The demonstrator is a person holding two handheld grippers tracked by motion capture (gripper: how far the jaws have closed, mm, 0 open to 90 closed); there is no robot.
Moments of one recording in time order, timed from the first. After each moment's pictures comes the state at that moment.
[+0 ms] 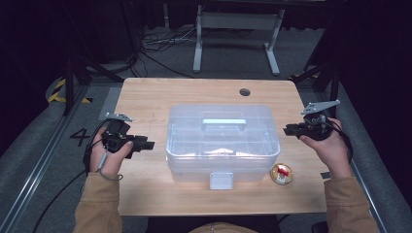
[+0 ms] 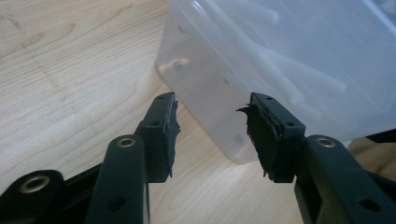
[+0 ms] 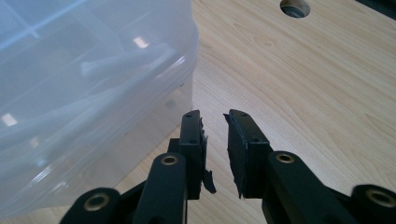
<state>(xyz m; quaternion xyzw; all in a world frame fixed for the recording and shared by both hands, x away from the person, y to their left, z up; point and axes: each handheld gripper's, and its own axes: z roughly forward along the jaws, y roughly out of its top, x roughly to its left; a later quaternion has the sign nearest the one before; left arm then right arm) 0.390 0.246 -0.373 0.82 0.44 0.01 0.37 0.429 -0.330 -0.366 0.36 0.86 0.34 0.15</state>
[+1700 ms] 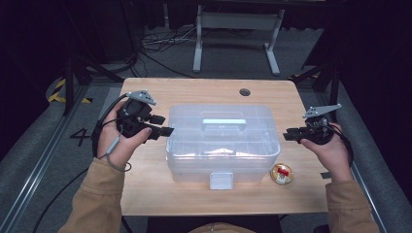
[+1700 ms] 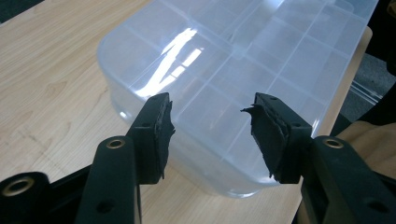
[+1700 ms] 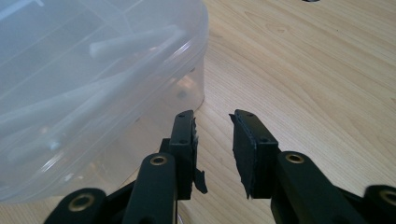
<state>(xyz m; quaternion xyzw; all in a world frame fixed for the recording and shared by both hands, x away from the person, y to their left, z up) 0.383 0.174 -0.277 0.88 0.31 0.06 0.36 0.425 -0.334 -0.377 0.37 0.85 0.35 0.11</state>
